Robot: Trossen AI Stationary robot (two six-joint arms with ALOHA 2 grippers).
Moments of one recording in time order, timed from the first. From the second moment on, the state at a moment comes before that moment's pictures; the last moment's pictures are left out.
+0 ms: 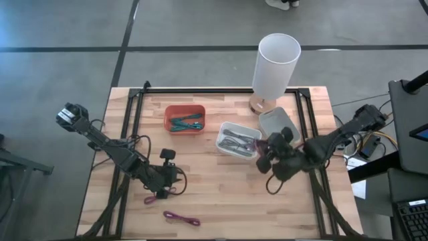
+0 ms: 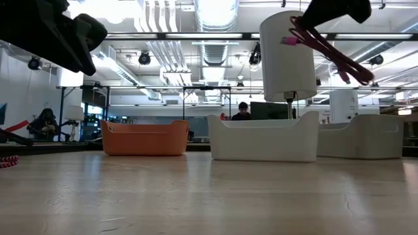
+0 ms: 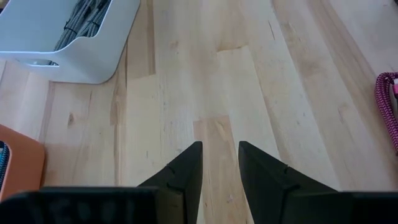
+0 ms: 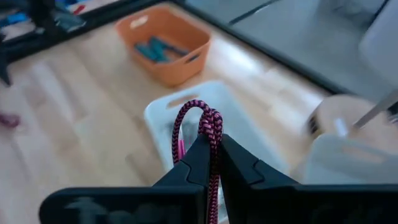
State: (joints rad) left arm -0.61 1.19 0.74 -0.41 -0.44 -0.27; right arm 0.50 1.27 1.10 -0.91 0.91 1.03
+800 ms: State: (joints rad) left arm -0.61 1.19 0.74 -0.41 -0.44 -0.27; right arm 0.07 1.19 1.09 -1.19 0.86 1.03
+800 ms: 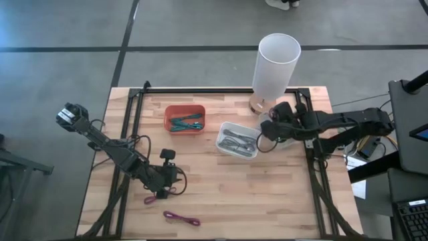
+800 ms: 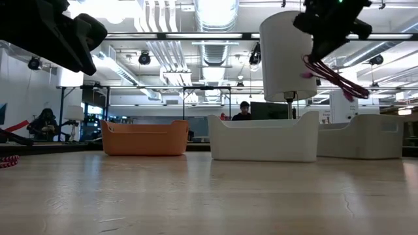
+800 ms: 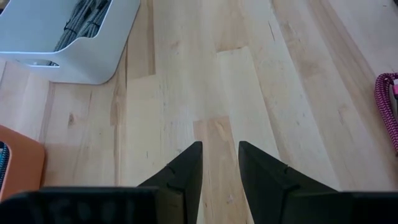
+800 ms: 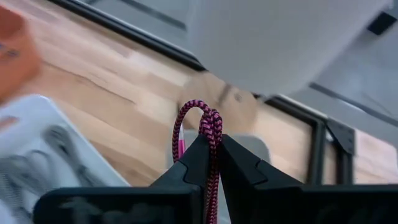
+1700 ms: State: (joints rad) left arm -0.61 1.19 0.72 -0.35 -0.44 -0.26; right arm 0.02 1.19 0.77 -1.05 0.89 1.14
